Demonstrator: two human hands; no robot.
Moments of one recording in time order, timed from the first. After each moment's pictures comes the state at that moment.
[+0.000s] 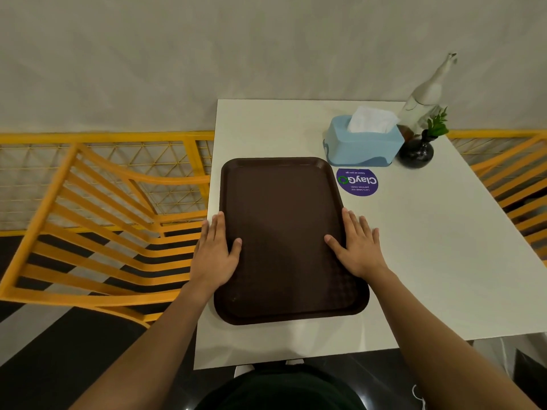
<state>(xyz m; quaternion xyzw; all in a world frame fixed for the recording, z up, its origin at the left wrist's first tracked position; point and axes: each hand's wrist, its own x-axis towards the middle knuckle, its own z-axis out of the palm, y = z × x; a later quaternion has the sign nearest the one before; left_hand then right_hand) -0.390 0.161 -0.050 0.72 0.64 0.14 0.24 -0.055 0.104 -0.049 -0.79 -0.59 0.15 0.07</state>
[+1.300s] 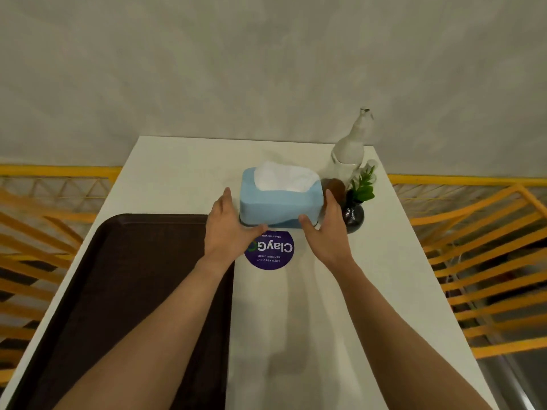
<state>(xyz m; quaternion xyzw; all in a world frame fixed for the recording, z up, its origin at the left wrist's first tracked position) -0.062 0.308 0.016 0.66 0.64 0.28 0.28 0.154 0.265 0.008 -0.69 -0.55 0.20 0.43</state>
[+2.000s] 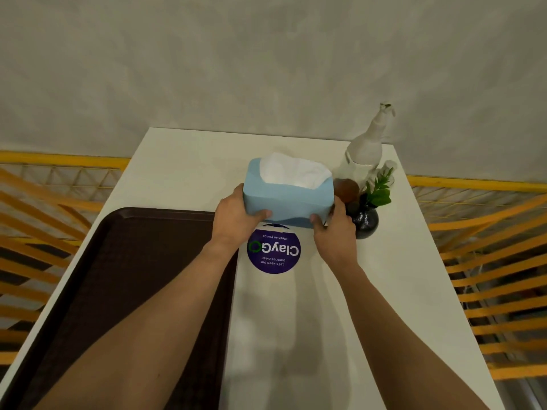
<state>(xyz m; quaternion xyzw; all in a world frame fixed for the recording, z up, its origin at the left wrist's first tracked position) -0.051 0.345 0.007 0.66 0.61 0.32 0.30 0.160 0.288 -0.008 -0.73 -0.51 0.21 0.40</state>
